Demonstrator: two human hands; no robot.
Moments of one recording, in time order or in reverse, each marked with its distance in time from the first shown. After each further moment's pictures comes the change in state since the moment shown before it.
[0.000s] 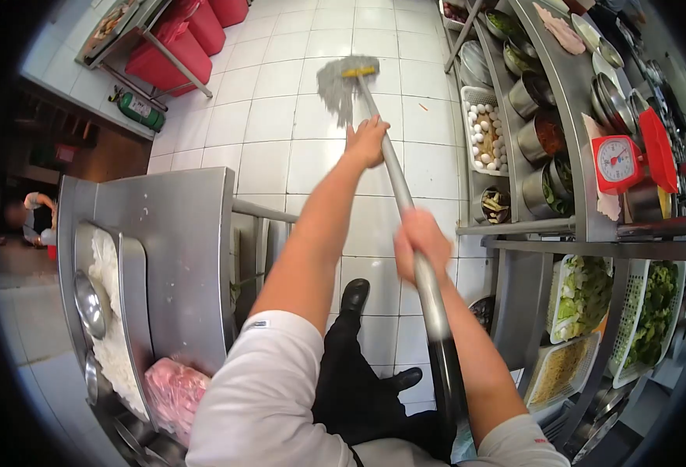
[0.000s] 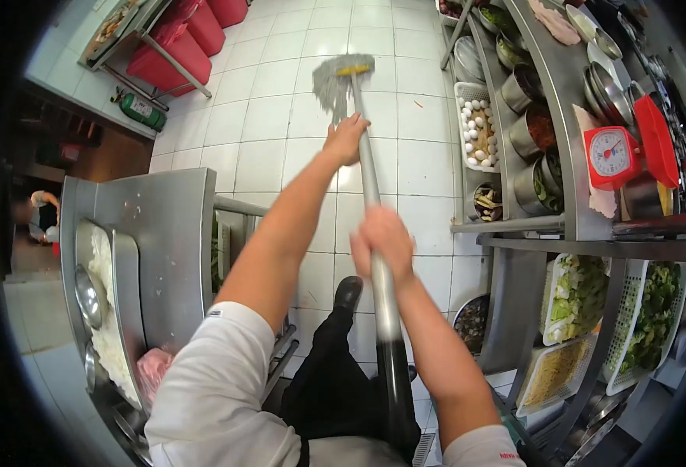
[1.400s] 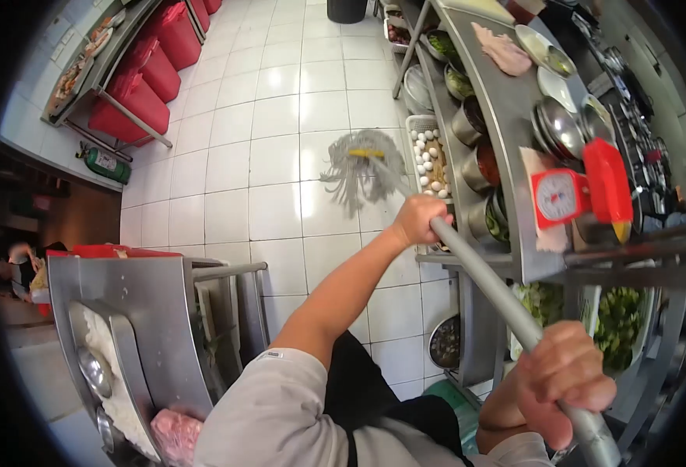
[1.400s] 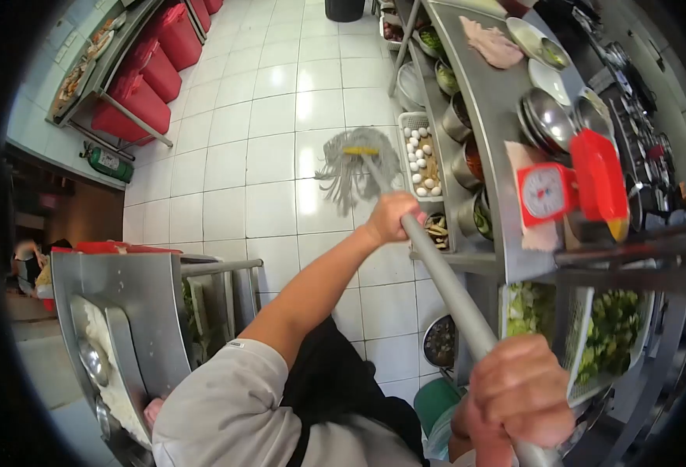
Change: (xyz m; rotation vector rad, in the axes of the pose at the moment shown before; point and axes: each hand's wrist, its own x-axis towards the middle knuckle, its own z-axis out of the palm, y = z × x) left_hand 0.042 0.241 -0.015 -0.853 0.400 0.745; right_hand 0.200 -0.072 -0.218 0.243 0.079 -0.094
